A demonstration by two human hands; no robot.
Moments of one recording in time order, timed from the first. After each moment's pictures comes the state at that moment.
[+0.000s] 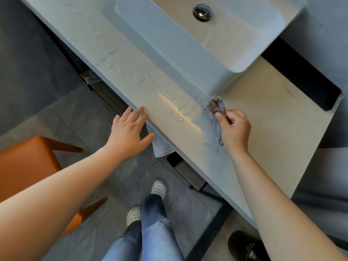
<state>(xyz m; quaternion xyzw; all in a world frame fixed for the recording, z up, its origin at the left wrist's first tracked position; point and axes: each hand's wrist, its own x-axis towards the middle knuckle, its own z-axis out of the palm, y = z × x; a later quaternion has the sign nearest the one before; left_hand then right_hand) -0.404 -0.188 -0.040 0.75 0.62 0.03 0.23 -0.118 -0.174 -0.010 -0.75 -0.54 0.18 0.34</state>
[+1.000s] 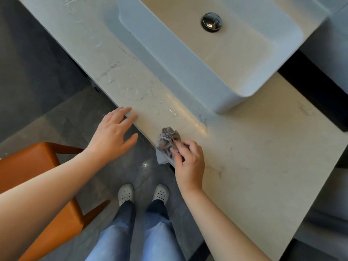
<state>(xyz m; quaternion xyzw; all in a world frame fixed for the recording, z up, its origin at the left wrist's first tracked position) -0.442 -0.141 -0.028 0.78 0.60 0.05 0.19 -0.220 -0.201 -0.057 -0.69 -0.63 0.18 0.32</state>
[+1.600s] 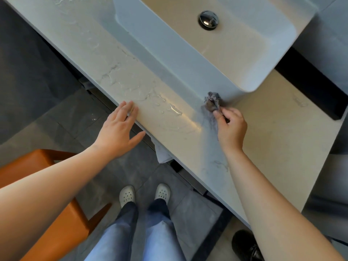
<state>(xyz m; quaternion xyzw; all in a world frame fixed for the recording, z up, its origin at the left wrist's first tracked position) -0.456 -0.125 -0.049 0.79 0.58 0.05 0.19 -0.152 -0.119 -0.022 -0.76 -0.53 0.16 0.35</state>
